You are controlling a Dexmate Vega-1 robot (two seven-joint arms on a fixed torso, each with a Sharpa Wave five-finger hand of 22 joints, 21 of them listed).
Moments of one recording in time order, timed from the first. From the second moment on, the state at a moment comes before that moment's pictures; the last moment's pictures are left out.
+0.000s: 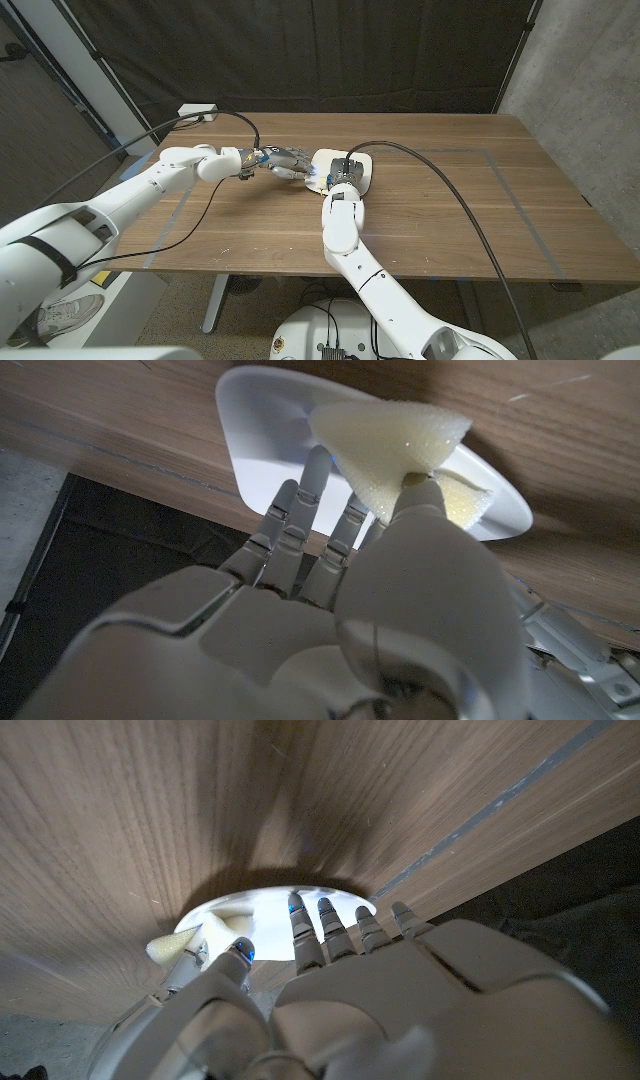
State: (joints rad) left arm 0.36 0.73 0.79 -1.11 0.79 -0.66 -0.08; left_hand 0.07 0.10 0.50 0.16 0.21 0.34 -0.15 0.19 0.19 0.22 -0.12 0.20 0.19 -0.01 -0.03 0.19 0.19 -0.16 0.07 0.27 0.21; right arm -0.94 0.15 -0.63 -1.50 -1.71 -0.74 0.39; right_hand 1.20 0.13 -0.01 -0.10 0.34 0.95 -0.21 0.39 0.21 0.84 -0.19 0.65 0.46 0.73 -0.07 0.83 0.64 0.26 -0.04 0.74 0.37
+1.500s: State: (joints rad) left arm 0.31 0.70 0.81 -1.01 0.80 -0.71 -0.04; left_hand 0.07 0.10 0.51 0.16 0.21 0.20 -0.19 0.17 0.19 0.12 -0.14 0.18 0.19 -0.02 -0.04 0.19 0.19 -0.16 0.07 0.27 0.21; right arm -0.98 0.21 -0.47 -1.48 -1.94 -0.80 0.52; right_hand 1.21 0.13 -0.02 -0.10 0.34 0.95 -0.21 0.38 0.21 0.84 -0.19 0.64 0.47 0.73 -0.08 0.83 0.64 0.24 -0.04 0.77 0.36
